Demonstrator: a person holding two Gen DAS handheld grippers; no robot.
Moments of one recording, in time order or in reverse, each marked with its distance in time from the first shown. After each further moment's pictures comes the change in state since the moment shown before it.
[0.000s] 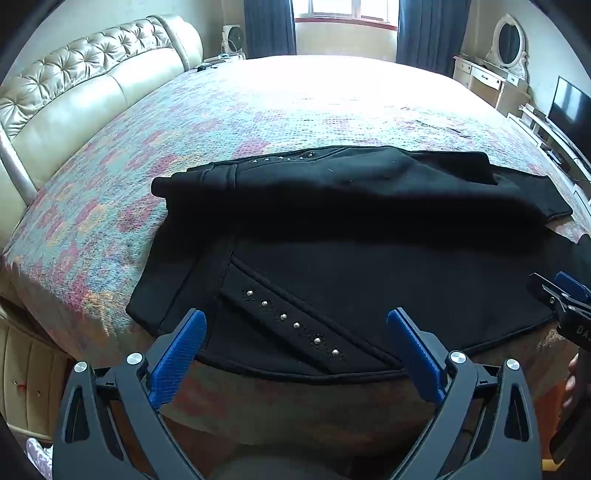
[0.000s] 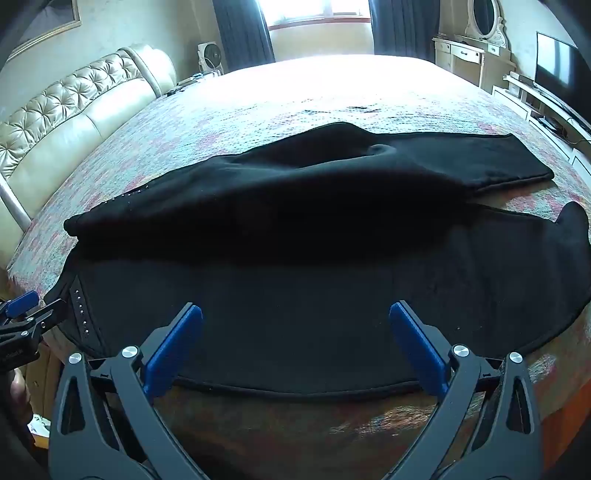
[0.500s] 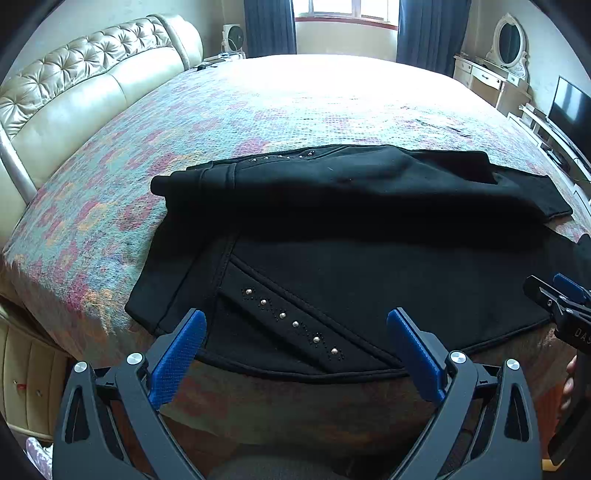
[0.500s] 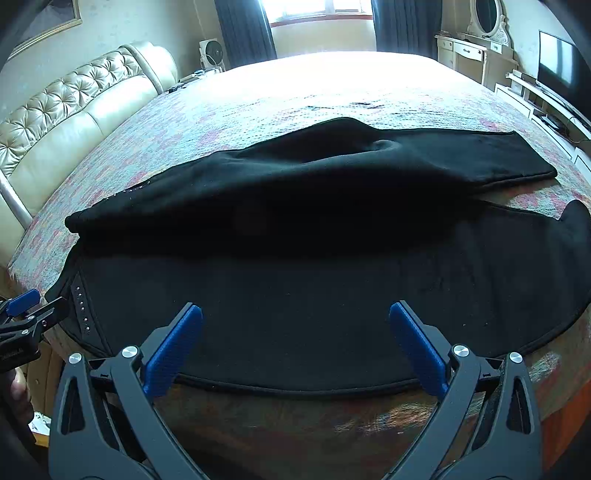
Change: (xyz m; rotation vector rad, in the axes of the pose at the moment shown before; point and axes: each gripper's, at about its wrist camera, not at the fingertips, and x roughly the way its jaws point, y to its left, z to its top) left arm 0.002 0.002 0.001 0.001 0.004 -0.004; right arm 0.004 0.007 -0.003 0.001 0.007 0.008
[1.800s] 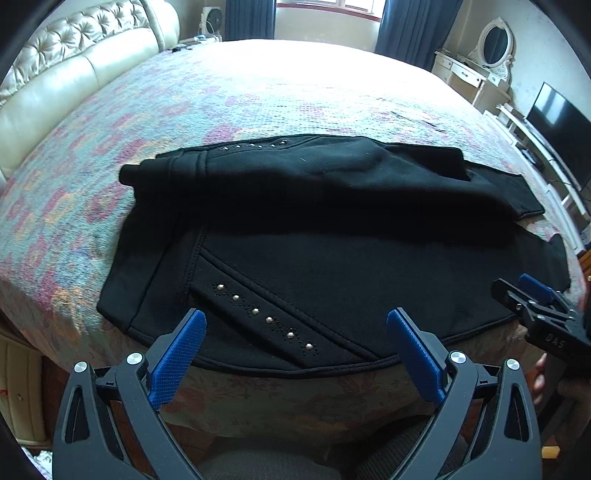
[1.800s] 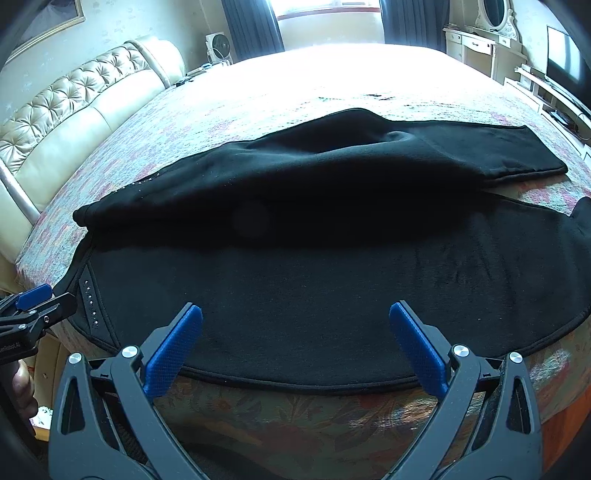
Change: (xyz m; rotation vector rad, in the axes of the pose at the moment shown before) left arm 0.003 0.009 0.007 -0.015 0.079 -0.184; right arm 0.003 0.006 -0.003 -0.018 0.053 0.011
